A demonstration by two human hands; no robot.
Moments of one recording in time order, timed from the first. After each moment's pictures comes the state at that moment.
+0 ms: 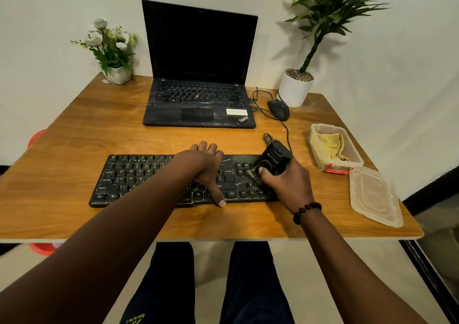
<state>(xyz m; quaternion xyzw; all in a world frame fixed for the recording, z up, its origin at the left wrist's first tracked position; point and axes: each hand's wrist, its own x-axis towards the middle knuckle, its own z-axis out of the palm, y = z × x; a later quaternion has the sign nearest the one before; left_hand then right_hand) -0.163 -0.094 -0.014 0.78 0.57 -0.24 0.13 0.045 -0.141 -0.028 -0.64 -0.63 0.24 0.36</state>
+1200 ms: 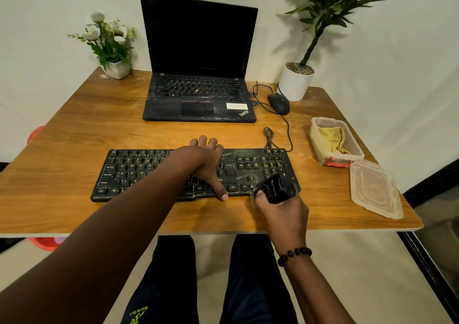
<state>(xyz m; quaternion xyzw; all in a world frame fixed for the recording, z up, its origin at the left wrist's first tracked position) -0.170 -0.091 -0.024 0.79 0.56 -0.22 0.13 0.020 -0.212 -0.051 -0.72 -0.47 0.27 0.43</state>
